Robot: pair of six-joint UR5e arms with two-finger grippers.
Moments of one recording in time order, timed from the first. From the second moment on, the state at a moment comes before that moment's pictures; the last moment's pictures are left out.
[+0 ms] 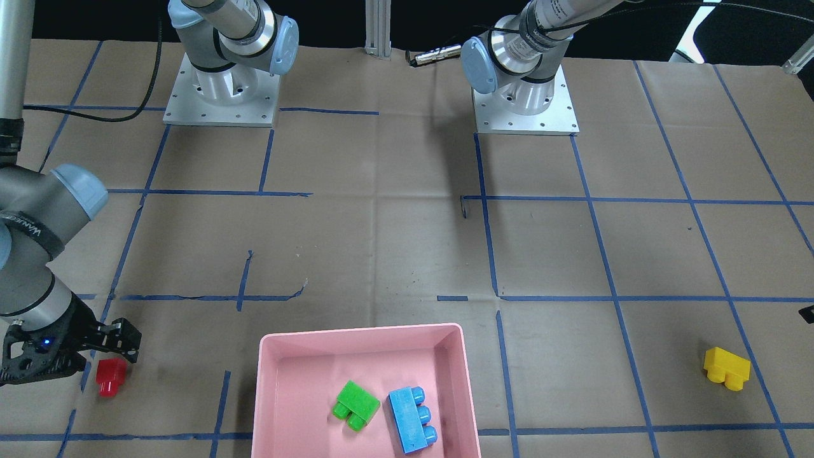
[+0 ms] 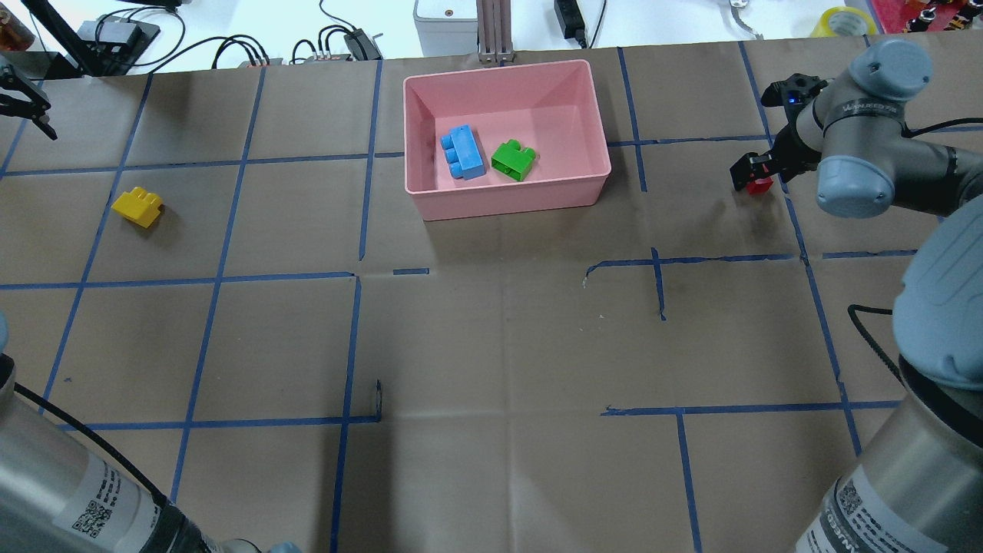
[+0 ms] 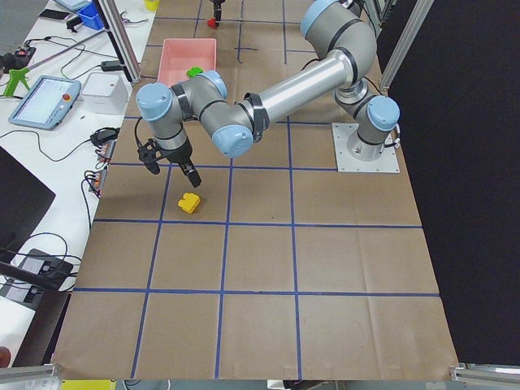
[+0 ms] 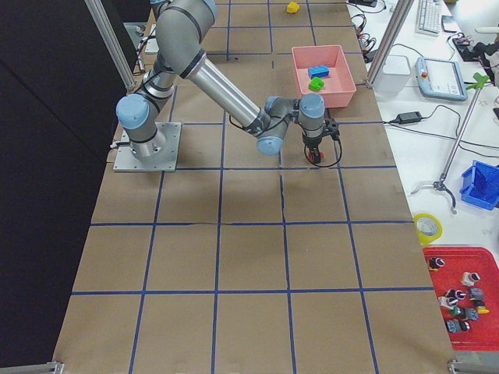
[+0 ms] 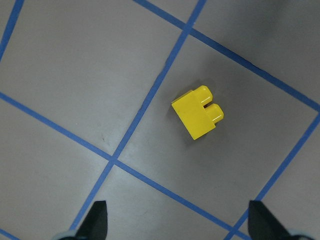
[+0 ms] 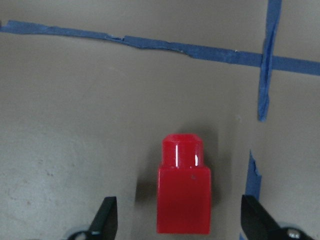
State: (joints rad) left arm -0.99 -2.14 -1.08 -1.54 1.63 -0.13; right arm 1.24 -1.00 1.71 -2.49 -1.45 -0.47
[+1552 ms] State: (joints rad) left arm -1.00 -2.30 -1.30 -1.11 1.56 -0.56; right arm 1.29 -1.16 1.54 -2.09 -1.37 -0.48
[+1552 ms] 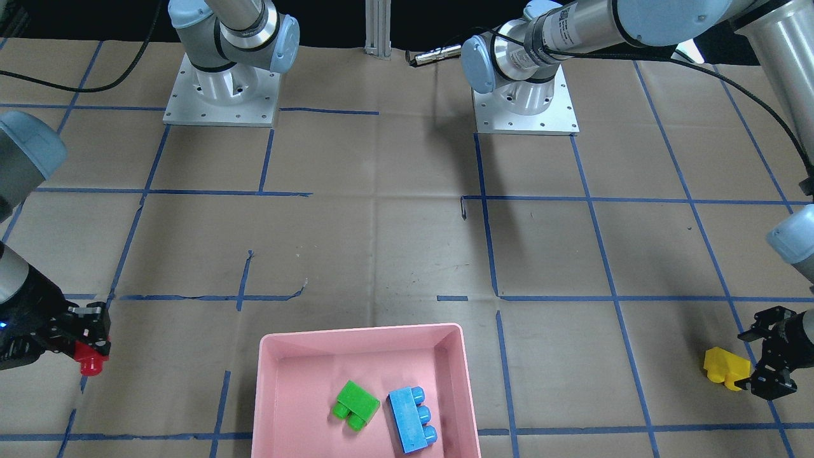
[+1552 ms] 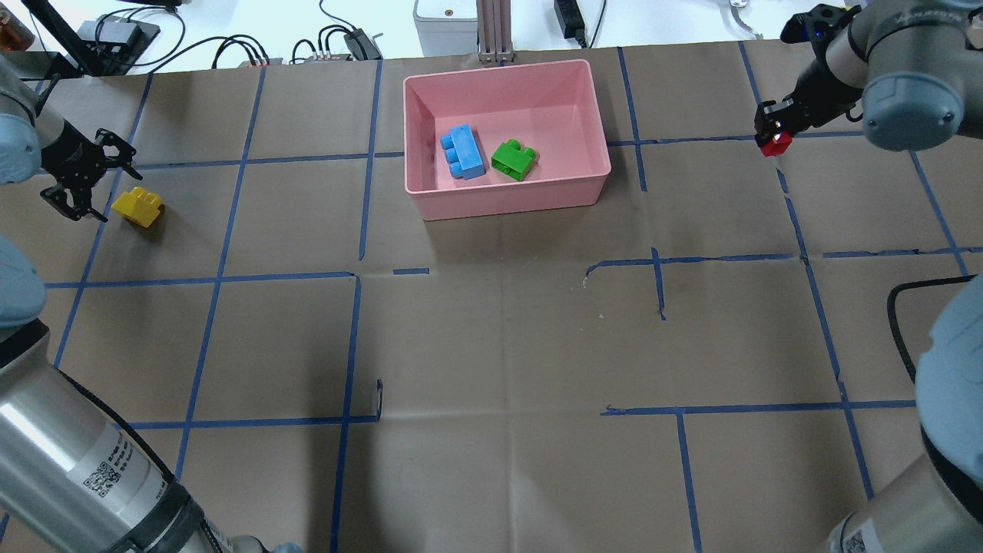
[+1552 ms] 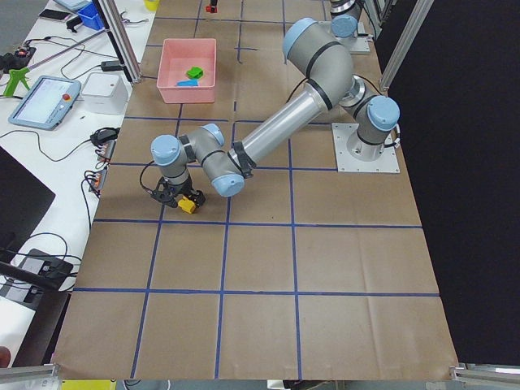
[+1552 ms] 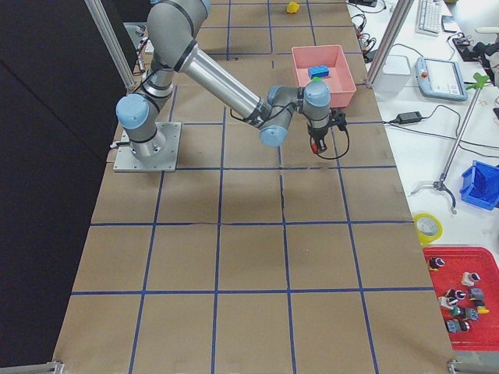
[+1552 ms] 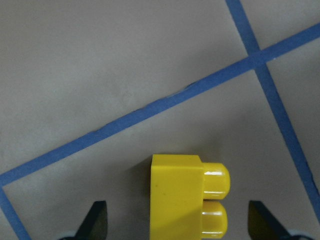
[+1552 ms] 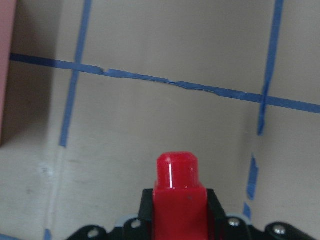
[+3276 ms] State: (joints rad) left arm -1.00 -2.32 -1.34 -1.04 1.52 -0.56; right arm 1.67 -1.02 1.44 -2.15 -1.23 0.06
